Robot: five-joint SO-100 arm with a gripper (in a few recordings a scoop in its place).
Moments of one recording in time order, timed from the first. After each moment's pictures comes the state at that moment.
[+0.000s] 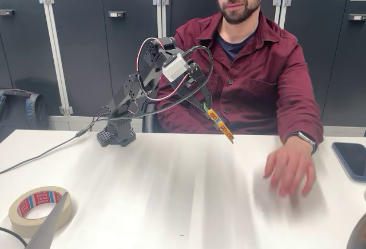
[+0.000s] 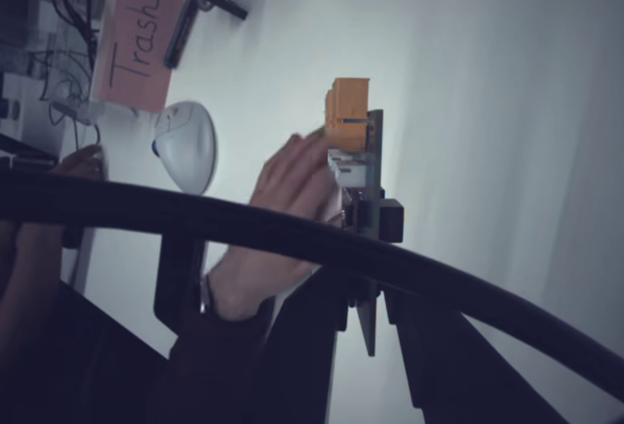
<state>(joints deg) -48.7 54.9 -8.8 99.8 -38.8</state>
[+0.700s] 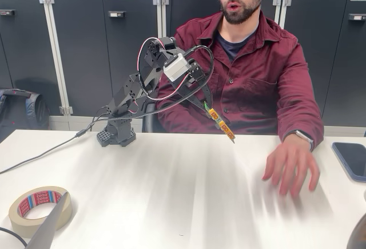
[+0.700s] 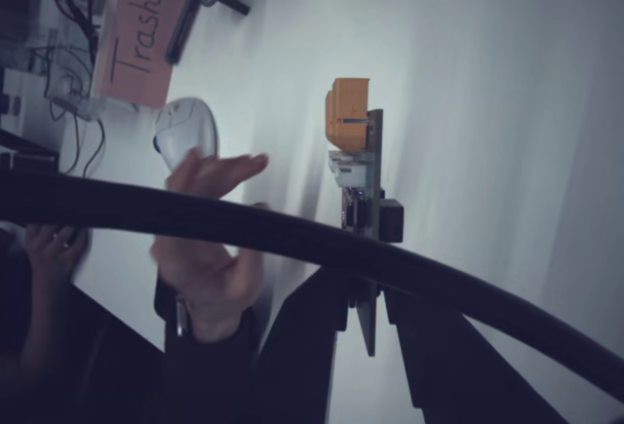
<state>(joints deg) -49.2 54.9 -8.8 99.8 -38.8</state>
